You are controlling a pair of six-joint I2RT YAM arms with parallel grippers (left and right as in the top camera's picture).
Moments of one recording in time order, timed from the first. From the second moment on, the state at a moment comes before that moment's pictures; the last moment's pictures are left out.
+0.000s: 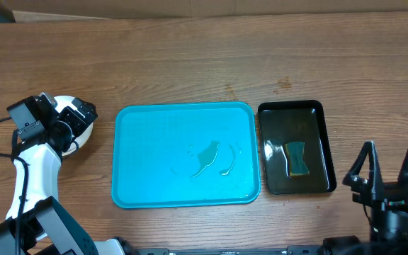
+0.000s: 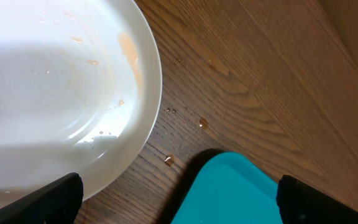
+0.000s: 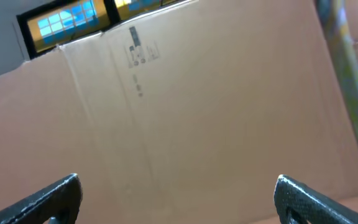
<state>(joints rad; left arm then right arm) 0.51 1.54 0.93 -0.34 0.36 -0.39 0.06 0.03 0.47 -0.03 0.09 0.31</state>
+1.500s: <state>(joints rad) 0.51 1.54 0.93 -0.34 0.36 -0.39 0.01 0.01 0.02 -0.03 -0.09 0.04</state>
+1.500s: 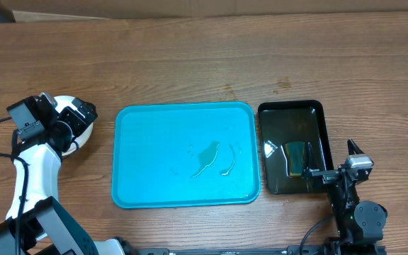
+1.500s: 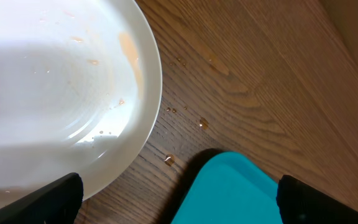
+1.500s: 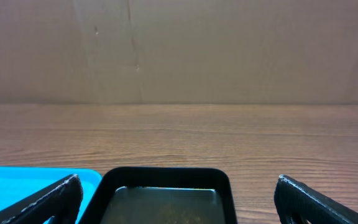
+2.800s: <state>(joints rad) 0.50 1.54 0.93 -0.34 0.36 -0.39 0.01 0.01 0.02 -0.03 -0.09 0.02</state>
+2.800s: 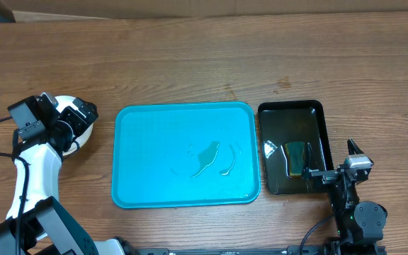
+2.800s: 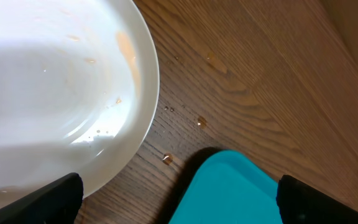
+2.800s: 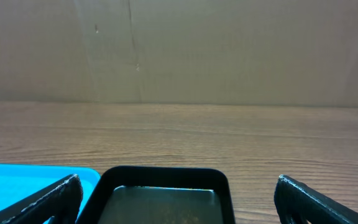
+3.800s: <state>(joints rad) 0.03 0.48 0.90 -0.36 0.35 -0.36 0.01 0.01 0.02 -0.03 -0.09 0.02</state>
